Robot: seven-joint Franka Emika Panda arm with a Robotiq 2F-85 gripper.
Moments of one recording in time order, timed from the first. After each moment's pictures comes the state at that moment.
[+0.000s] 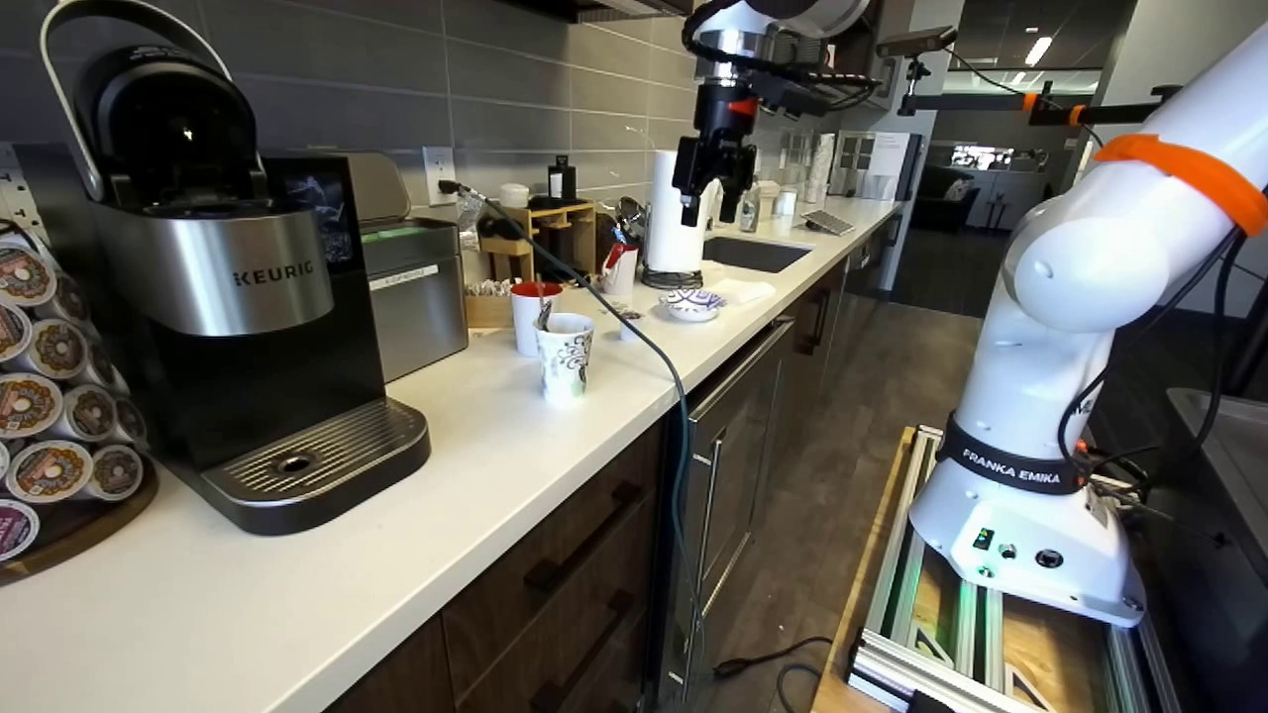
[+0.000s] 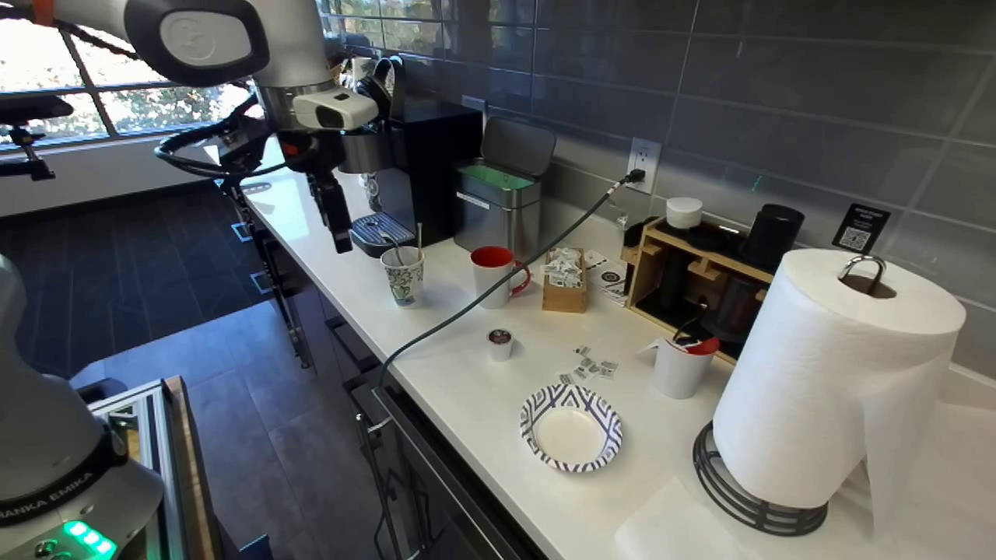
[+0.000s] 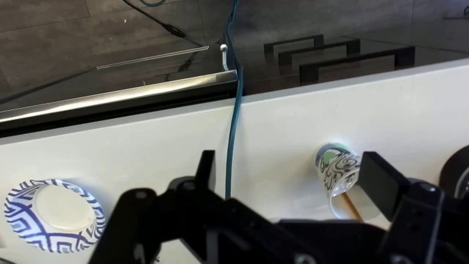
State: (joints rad) arm -0.03 -0.58 0.00 -2.52 0.02 2.01 0.09
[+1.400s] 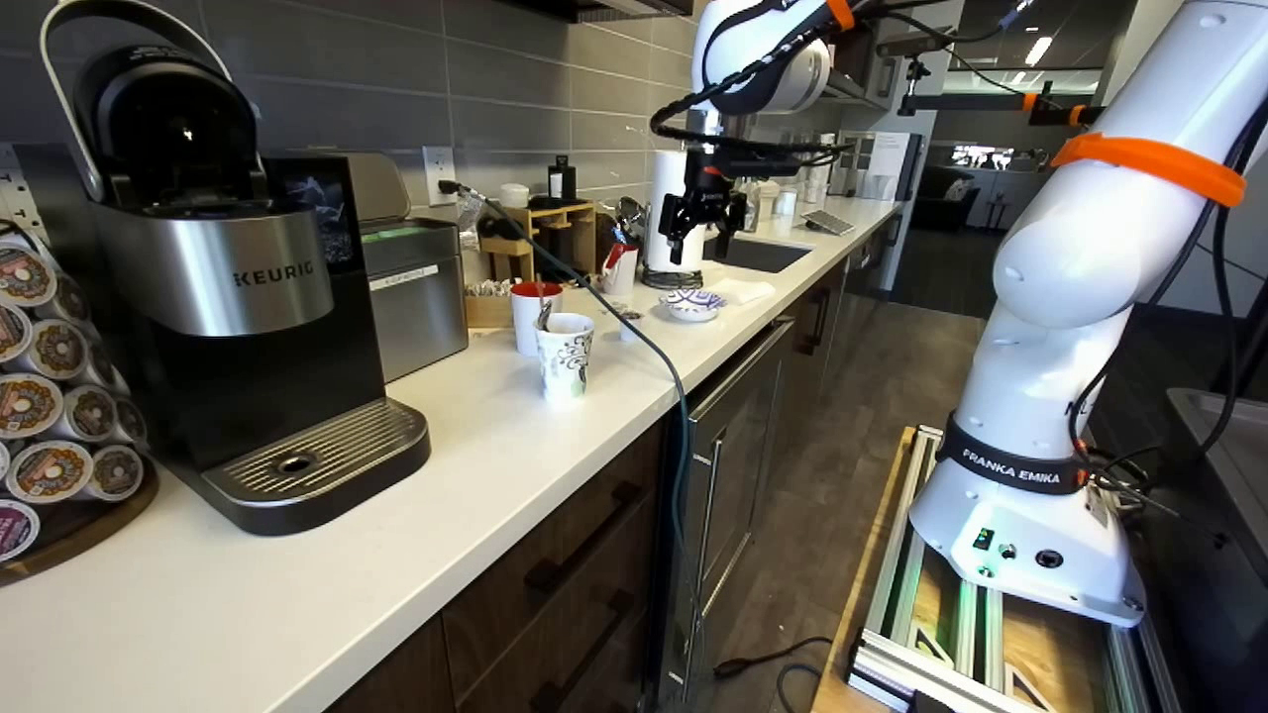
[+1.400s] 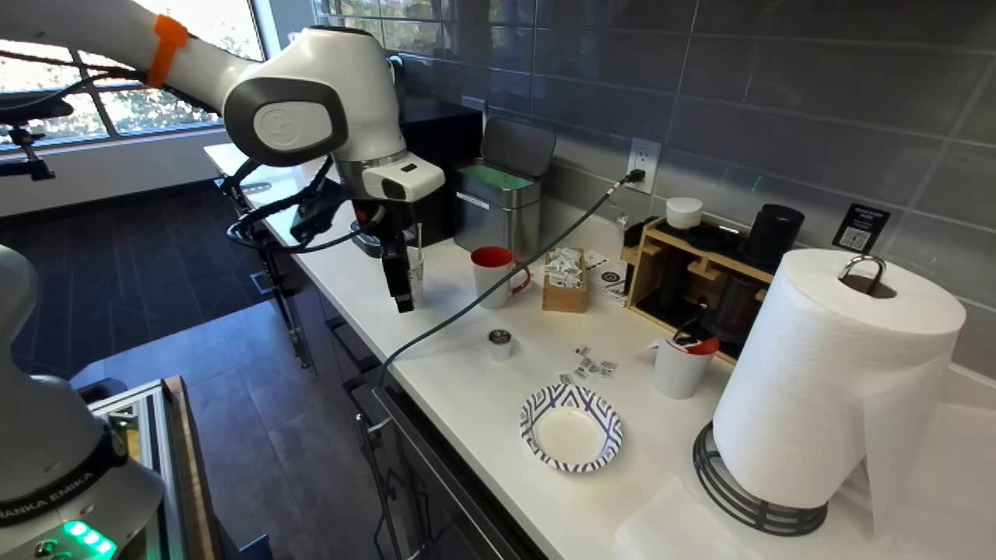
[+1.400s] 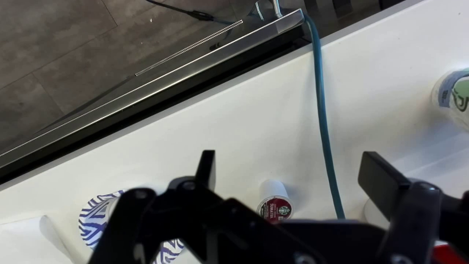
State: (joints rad) arm -0.17 -0.32 -0.02 -2.50 -0.07 2.28 0.24
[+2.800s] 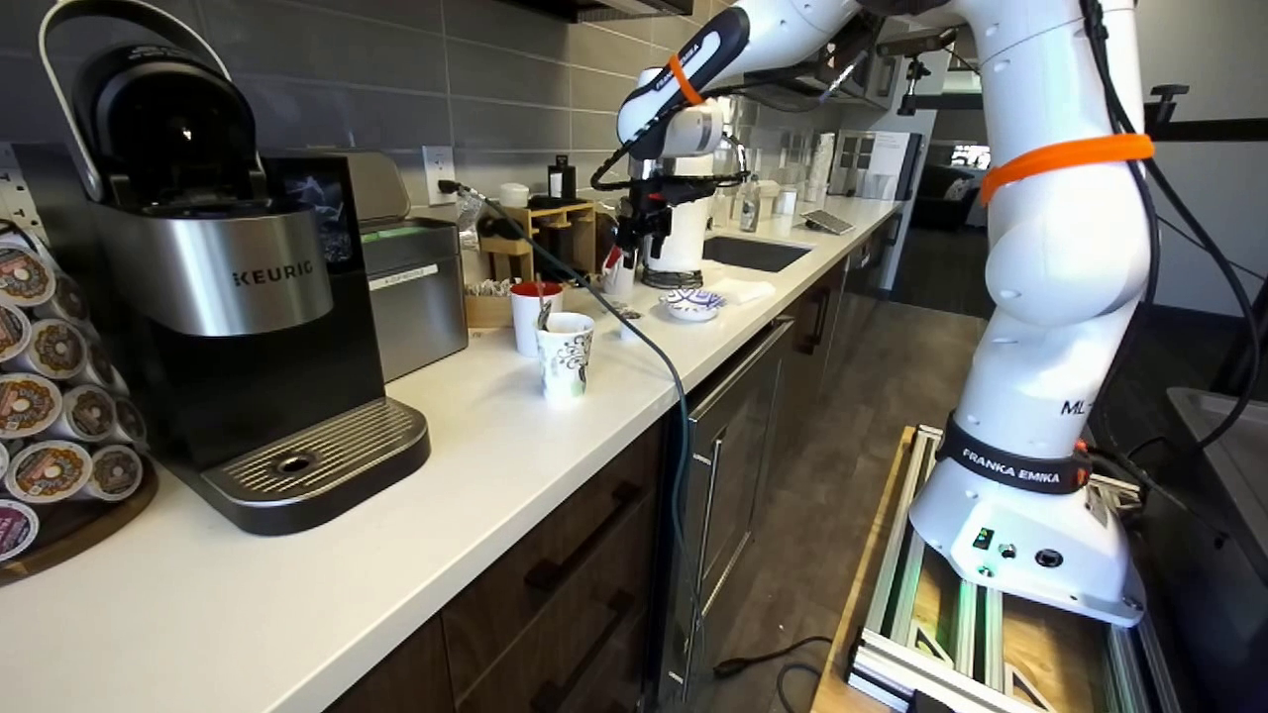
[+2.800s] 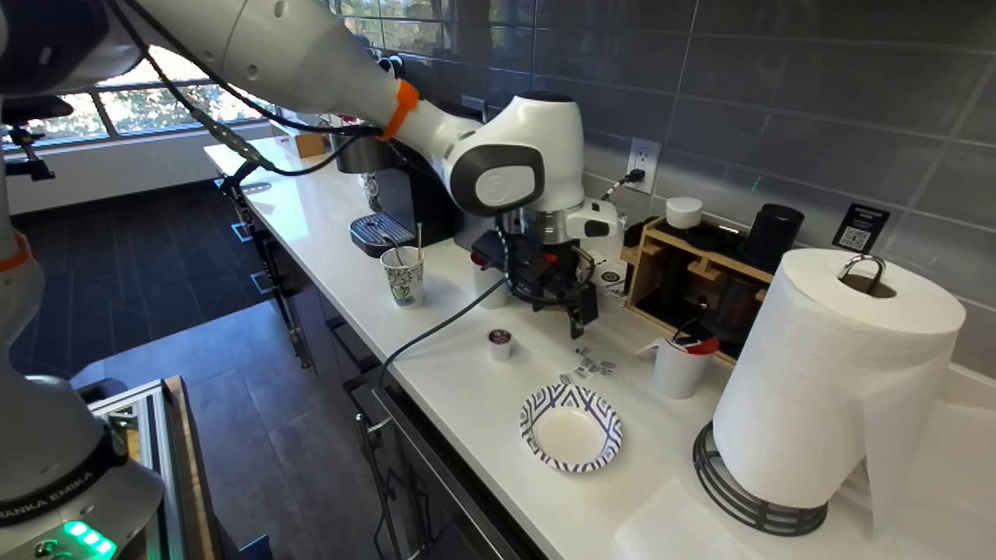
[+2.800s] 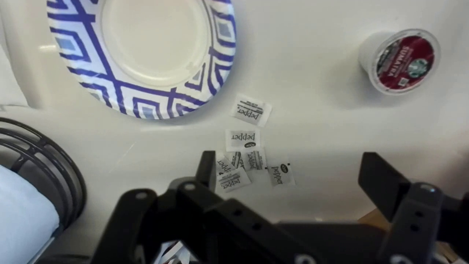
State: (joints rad) arm -0.24 0.38 -0.12 -1.80 0.00 2.31 -0.32
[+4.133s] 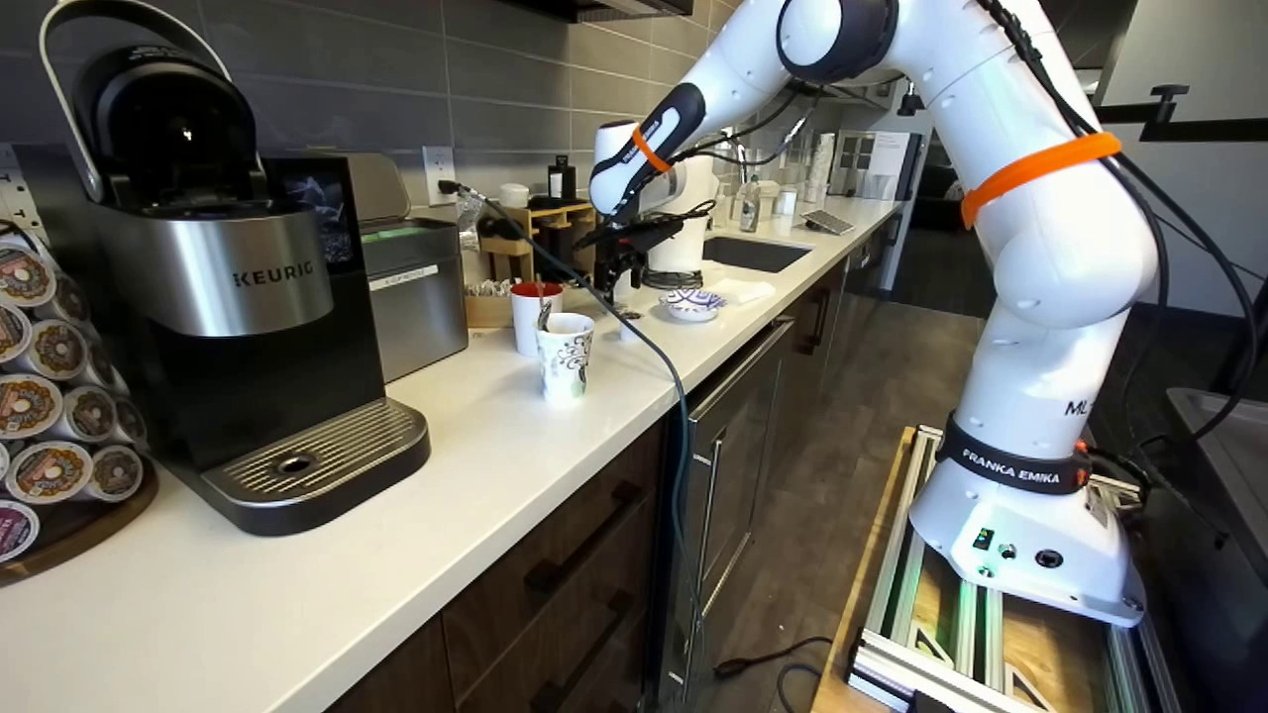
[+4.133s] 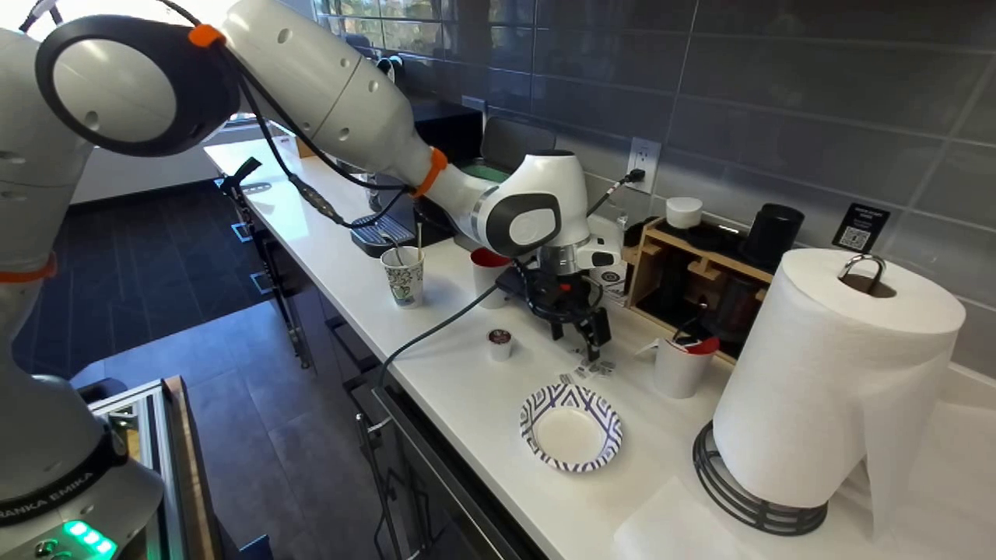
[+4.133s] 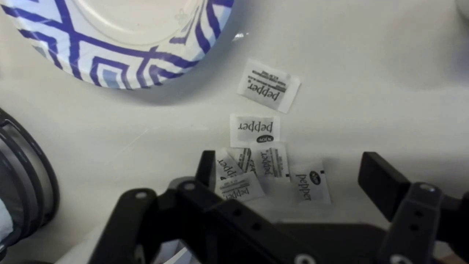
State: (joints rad) arm -0.16 0.63 -0.15 -1.64 -0.16 2.40 -0.13
